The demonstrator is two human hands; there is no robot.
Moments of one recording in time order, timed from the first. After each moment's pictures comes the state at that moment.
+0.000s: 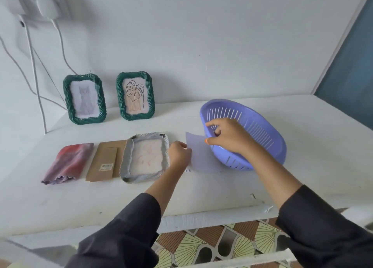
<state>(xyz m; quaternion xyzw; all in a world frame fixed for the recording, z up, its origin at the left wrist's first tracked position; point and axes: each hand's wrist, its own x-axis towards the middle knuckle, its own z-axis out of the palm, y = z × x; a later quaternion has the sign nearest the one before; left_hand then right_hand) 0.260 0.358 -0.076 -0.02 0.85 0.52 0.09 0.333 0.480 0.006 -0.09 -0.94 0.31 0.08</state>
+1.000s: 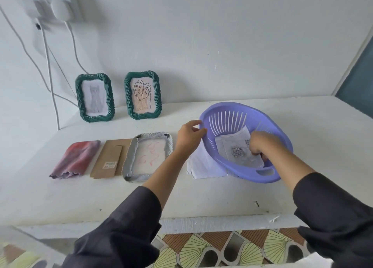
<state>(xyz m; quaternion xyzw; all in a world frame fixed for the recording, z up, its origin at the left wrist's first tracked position) 0.257 0.377 -0.026 0.10 0.81 0.57 0.08 0.320 0.549 -0.013 -0.32 -0.93 0.06 -0.16</state>
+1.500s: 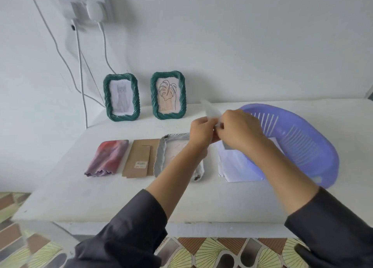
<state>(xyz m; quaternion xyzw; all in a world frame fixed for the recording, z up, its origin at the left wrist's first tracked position) 0.246 0.300 0.012 0.06 0.66 0.73 0.14 0.298 0.373 0.058 -0.10 -0.99 0.09 0.09</state>
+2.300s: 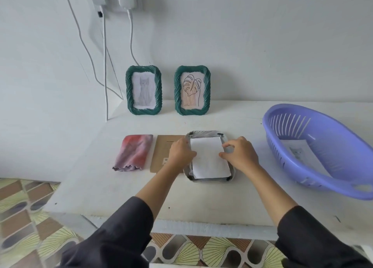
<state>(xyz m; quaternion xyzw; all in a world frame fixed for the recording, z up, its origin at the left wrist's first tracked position) 0.205 0.195 -0.054 0.06 0.93 0.34 0.12 0.253 0.360 -0.069 -0.18 -0.94 0.29 0.04</state>
